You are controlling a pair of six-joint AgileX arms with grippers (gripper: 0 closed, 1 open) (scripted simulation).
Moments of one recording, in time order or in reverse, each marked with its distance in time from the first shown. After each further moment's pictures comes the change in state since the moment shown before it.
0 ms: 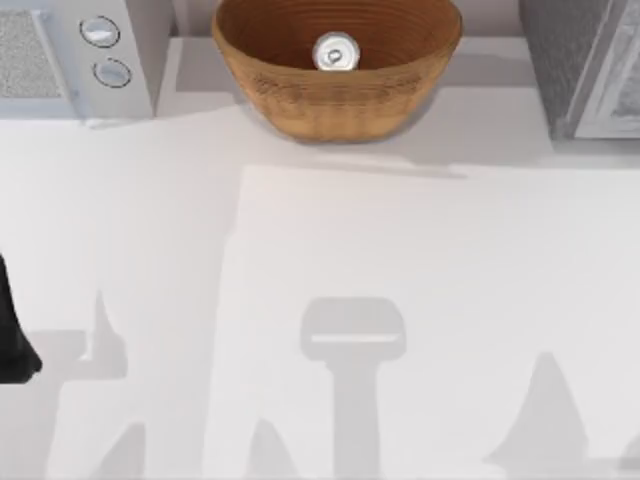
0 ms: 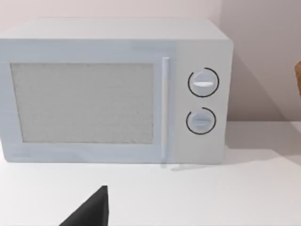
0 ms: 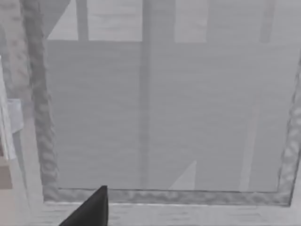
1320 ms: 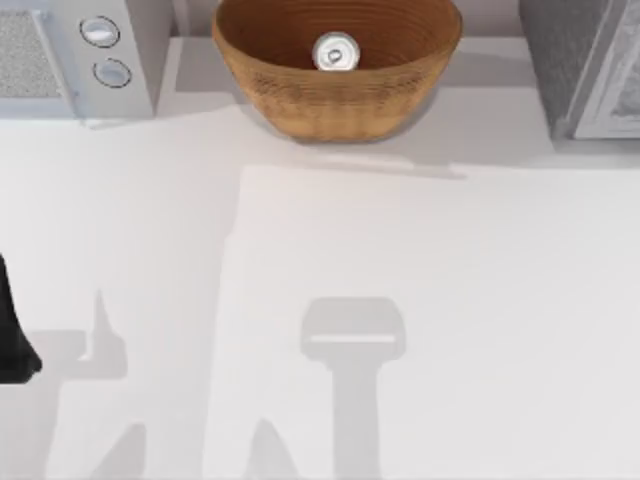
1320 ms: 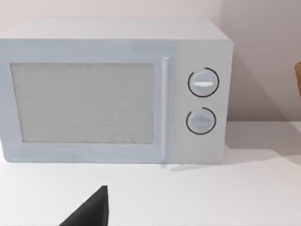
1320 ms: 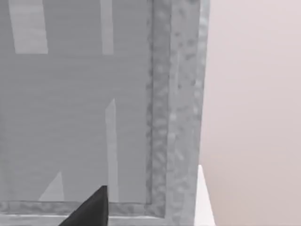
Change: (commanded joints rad) left arm 0.000 0.000 0.000 0.000 0.000 0.000; right arm -0.352 0.505 0.395 0.108 -0.351 0.010
